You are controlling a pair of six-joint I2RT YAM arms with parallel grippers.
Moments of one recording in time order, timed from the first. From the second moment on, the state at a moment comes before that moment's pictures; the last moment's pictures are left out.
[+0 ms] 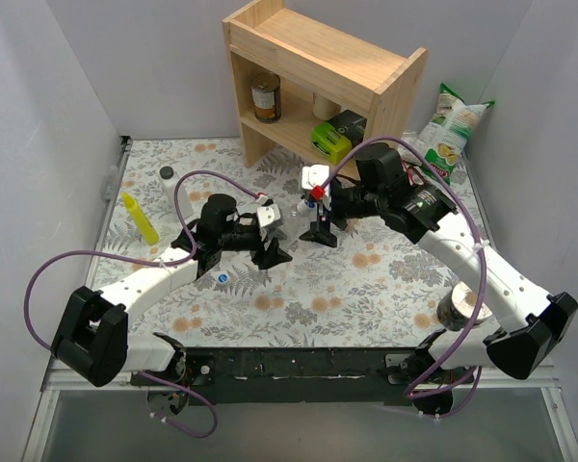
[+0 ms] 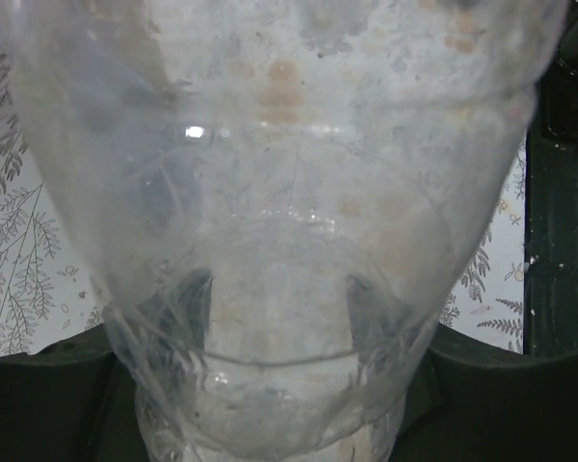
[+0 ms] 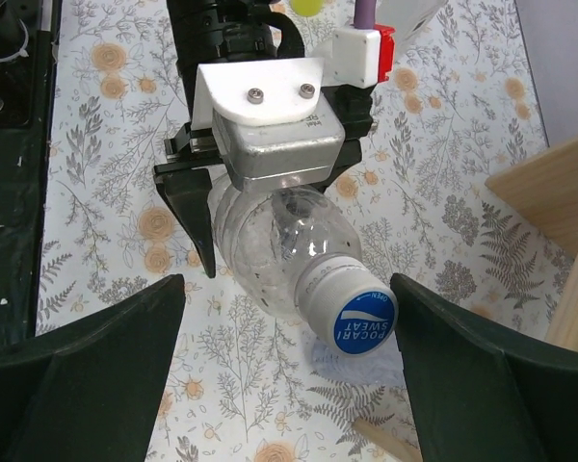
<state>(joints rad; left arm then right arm) -0.53 1.29 0.77 0.06 0.77 0.31 0.73 1.32 1.44 -0.65 -0.63 -0.61</state>
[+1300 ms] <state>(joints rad) -0.48 1.27 0.83 -0.25 0.79 0.65 0.69 1.15 1.38 -0.81 -0.59 -0.99</state>
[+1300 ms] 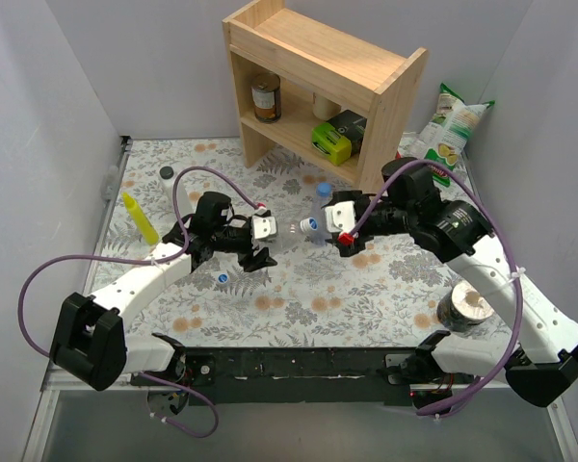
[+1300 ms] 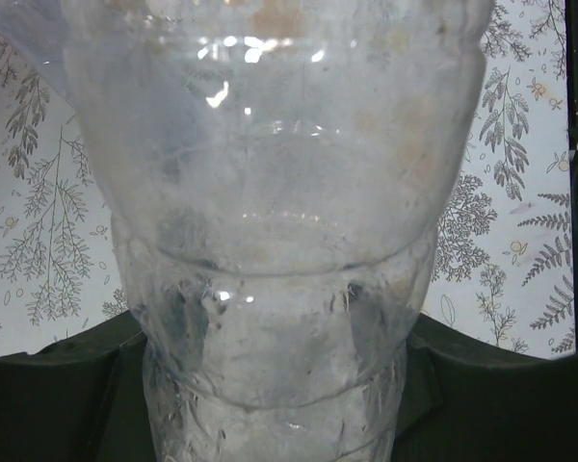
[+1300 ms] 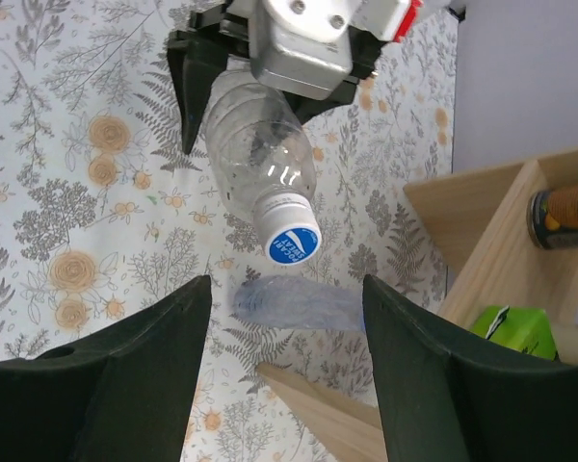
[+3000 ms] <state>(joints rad) -0.58 1.34 0.82 -0.16 0.46 0.65 0.47 1.67 1.65 -1.00 -0.99 -0.52</state>
